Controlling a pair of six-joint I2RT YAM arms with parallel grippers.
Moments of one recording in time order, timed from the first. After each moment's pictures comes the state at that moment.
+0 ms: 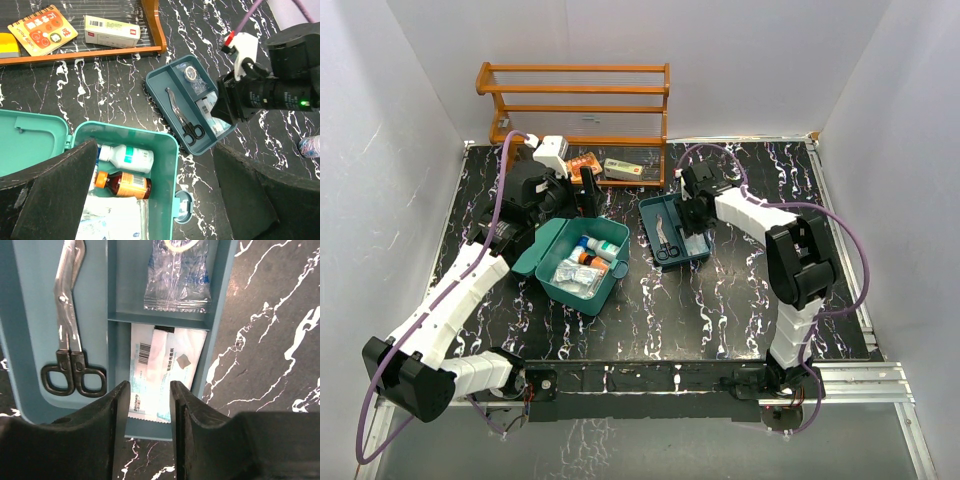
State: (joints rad) left arm -0.46 1.18 1.18 -0.40 0.01 -0.32; right arm 0.41 1.90 1.38 -0.58 0.02 0.05
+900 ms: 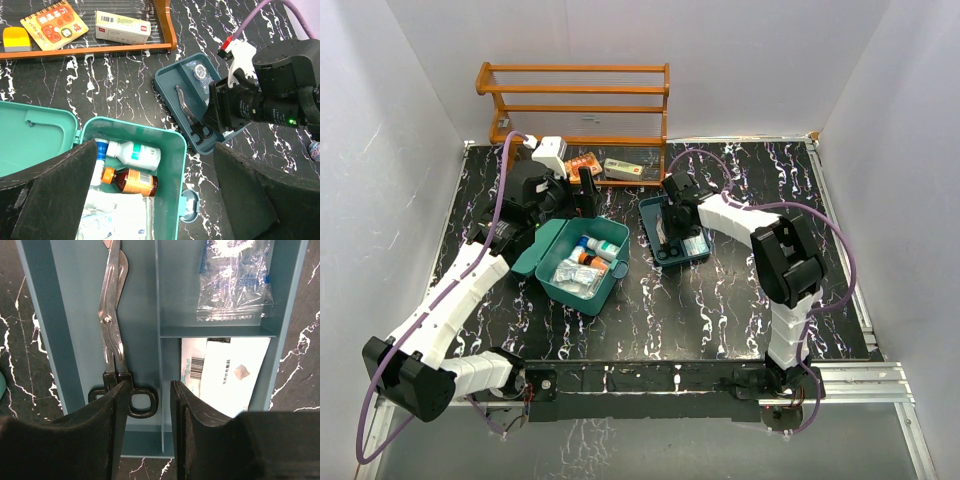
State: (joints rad) left arm -0.46 1.19 1.18 -0.42 -0.03 -0.31; right arm 0.50 1.94 1.39 -0.52 0.07 0.29
